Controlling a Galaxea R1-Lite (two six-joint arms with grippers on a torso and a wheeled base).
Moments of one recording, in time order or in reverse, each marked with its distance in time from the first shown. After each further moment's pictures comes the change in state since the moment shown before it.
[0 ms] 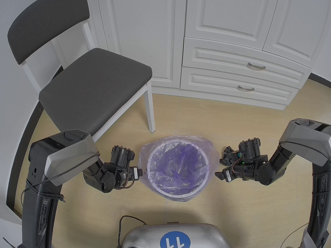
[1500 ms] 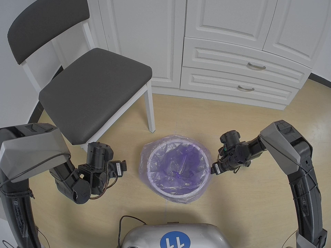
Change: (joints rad) left arm 0.002 -0.309 0.430 -0.313 0.128 0.056; right arm -0.024 0.323 -0.750 0.719 0.013 0.067
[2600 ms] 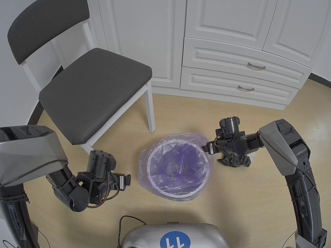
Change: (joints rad) left arm -0.056 -0.060 0.093 0.074 -0.061 0.066; right arm 0.007 0.028 -0.159 -0.218 0.042 0.074
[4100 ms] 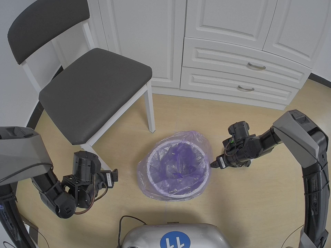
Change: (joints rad) left arm 0.028 -0.096 0.157 -0.153 0.096 -0.055; right arm -0.010 -0.217 0.366 0.082 0.023 -0.141
